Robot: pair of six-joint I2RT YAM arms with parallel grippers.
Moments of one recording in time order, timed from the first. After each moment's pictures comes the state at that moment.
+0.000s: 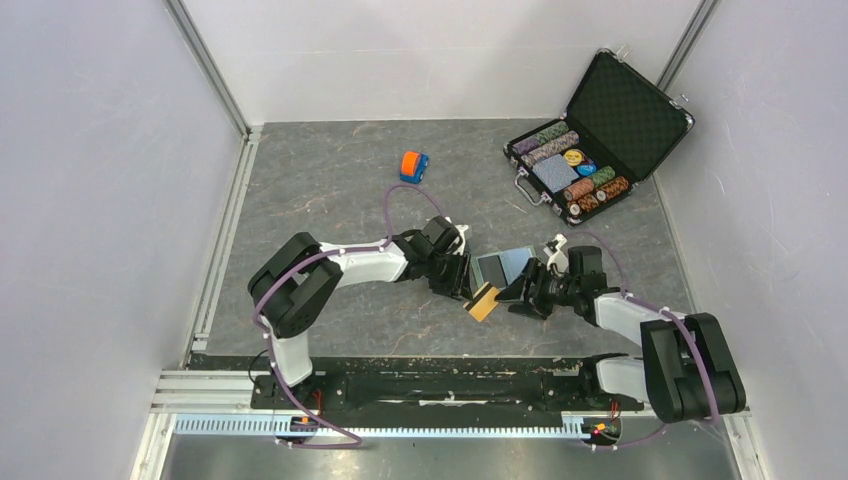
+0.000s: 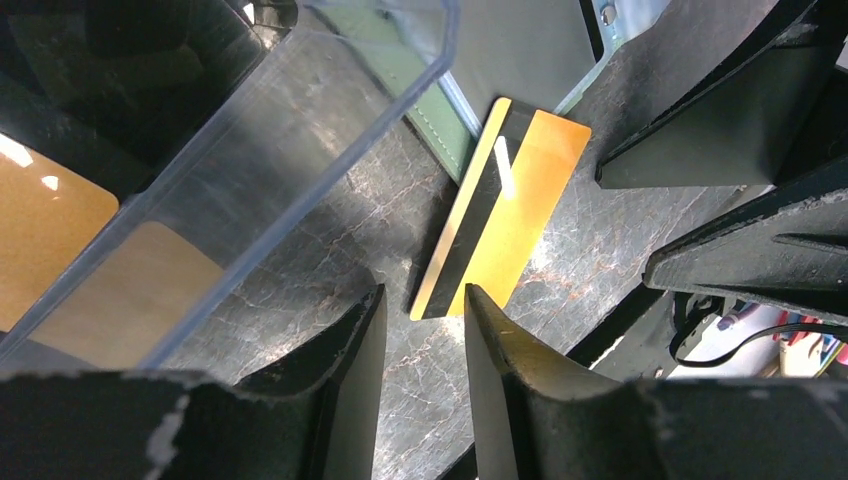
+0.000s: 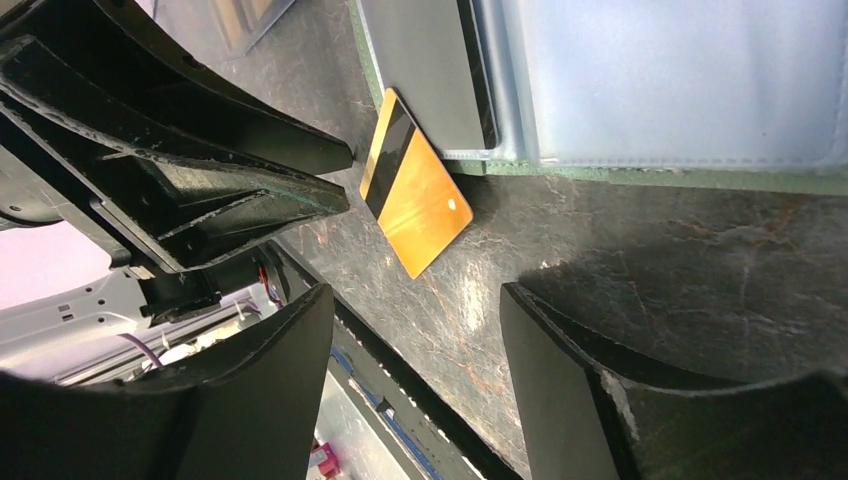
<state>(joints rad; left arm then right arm) -0.84 1.84 1.05 -0.17 0.33 -0.59 0.13 1.24 0.29 0.05 -0.74 0.67</state>
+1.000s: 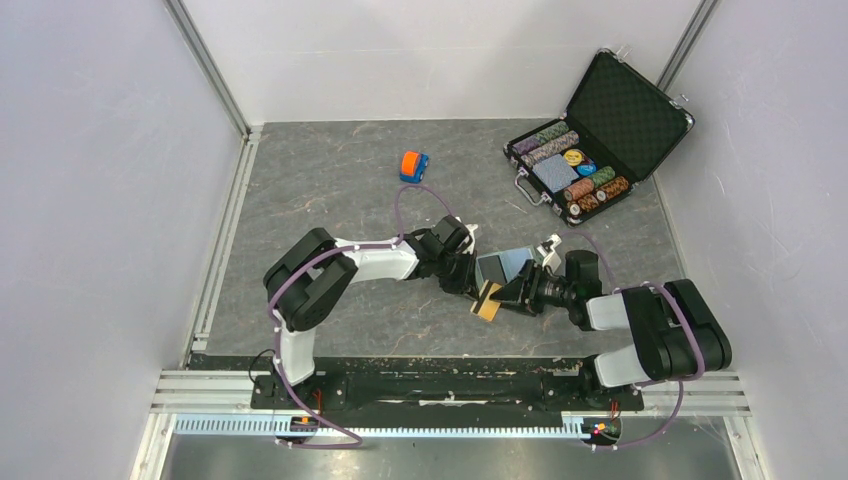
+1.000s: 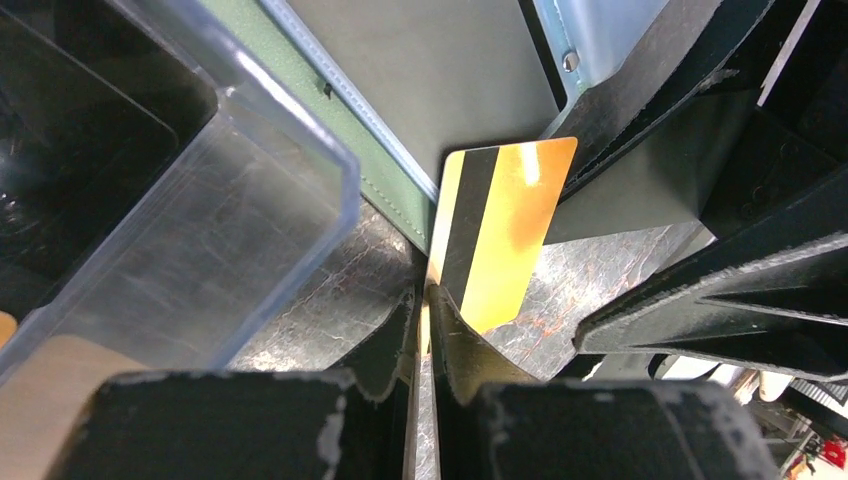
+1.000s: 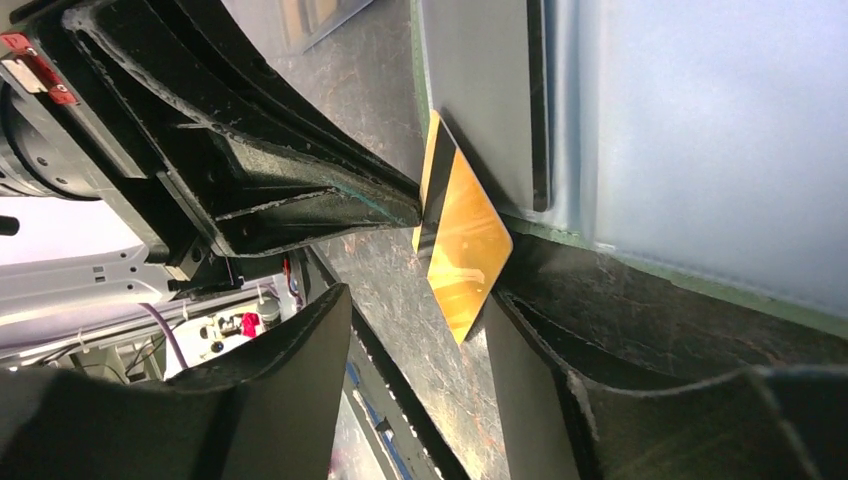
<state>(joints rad) -0.86 1.93 1.12 -0.14 0.35 -0.62 0.14 1.44 0.20 0.53 -0.85 0.76</state>
